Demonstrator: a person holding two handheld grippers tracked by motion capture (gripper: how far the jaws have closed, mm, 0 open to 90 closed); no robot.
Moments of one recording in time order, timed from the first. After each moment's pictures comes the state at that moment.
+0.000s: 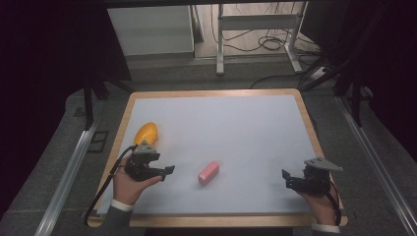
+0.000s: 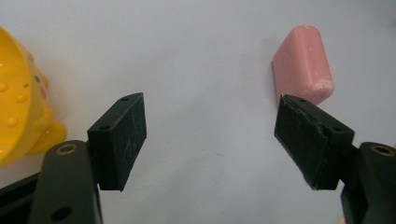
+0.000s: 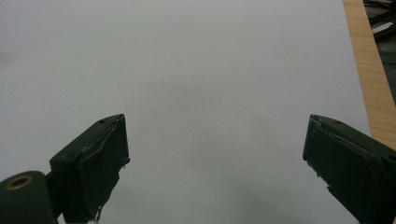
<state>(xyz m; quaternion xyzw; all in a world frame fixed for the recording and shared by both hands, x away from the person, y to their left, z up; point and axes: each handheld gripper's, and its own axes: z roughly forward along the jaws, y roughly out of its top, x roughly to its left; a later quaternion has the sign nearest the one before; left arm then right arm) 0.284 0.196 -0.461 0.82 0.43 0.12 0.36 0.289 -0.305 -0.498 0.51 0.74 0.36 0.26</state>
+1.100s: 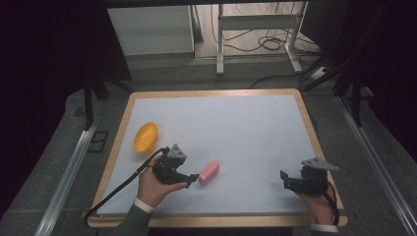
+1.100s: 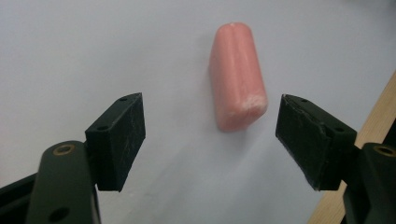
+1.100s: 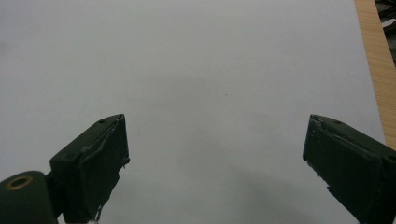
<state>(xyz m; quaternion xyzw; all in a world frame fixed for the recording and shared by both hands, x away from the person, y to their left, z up) 0.287 0.126 -0.464 0.86 0.36 0.09 0.34 0.290 -0.301 -0.503 0.51 0.74 0.35 0.26</state>
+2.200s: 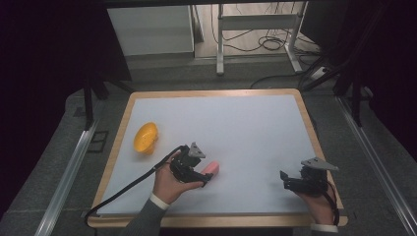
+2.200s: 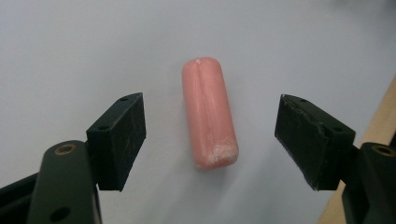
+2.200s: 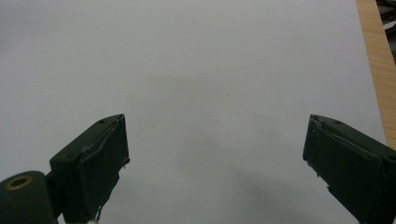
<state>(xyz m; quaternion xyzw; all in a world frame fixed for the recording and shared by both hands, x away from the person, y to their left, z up) 0.295 0.078 -0.458 0.88 0.33 0.10 0.32 0.290 -0.300 -0.503 0.50 0.75 0.35 0.26</state>
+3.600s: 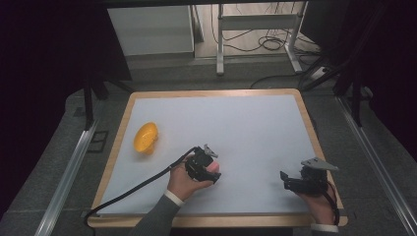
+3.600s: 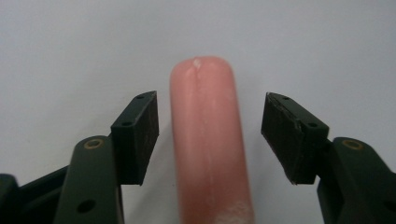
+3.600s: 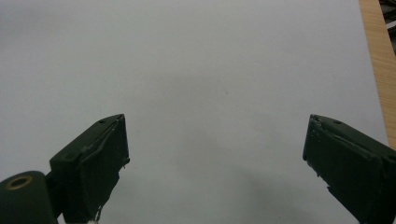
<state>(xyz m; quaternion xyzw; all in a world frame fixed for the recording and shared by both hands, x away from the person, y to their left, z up) 0.321 0.050 -0.499 0.88 0.37 0.08 0.28 0.291 -0.302 -0.505 0.50 0.75 0.35 0.26</state>
